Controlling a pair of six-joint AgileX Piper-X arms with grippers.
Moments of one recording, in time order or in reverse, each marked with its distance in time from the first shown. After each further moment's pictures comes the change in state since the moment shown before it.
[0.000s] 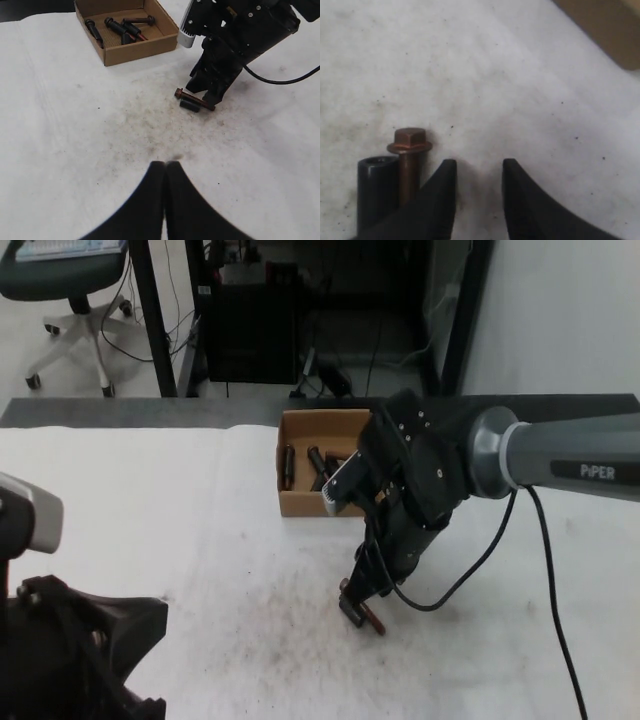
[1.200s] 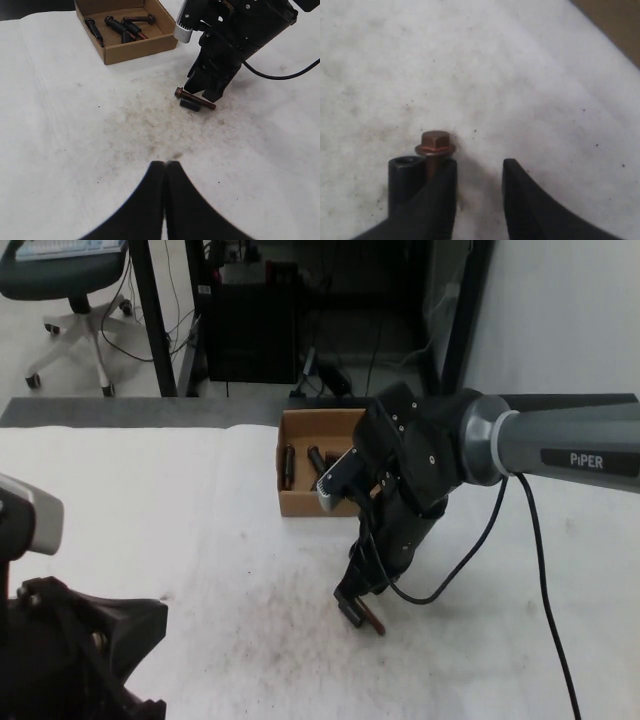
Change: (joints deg) left arm 0.0 0.0 0.1 0.2 0.0 0.0; right arm 0.0 0.7 -3.3 3.9 -3.8 0.0
